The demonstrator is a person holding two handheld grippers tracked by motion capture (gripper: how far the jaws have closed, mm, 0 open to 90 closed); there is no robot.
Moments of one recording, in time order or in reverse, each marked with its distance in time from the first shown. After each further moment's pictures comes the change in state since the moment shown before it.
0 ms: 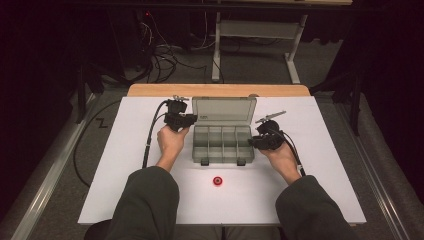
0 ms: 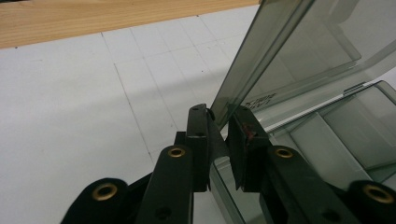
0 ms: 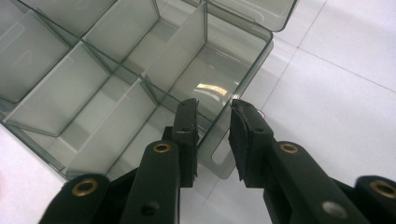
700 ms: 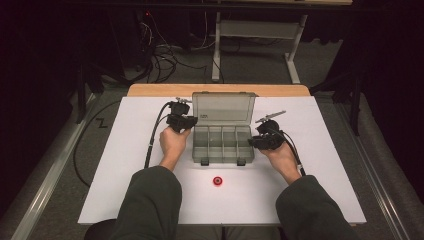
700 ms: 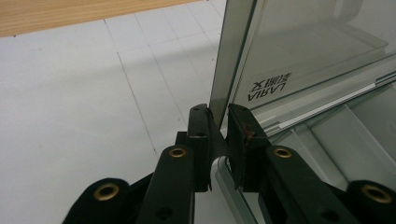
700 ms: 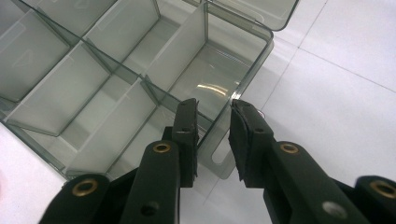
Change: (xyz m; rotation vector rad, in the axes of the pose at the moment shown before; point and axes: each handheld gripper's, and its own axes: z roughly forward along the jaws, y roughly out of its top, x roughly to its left) left arm -0.001 -0.004 0.016 0.037 0.046 0.014; right arm 0.000 0.001 0.000 0.005 0.003 0.001
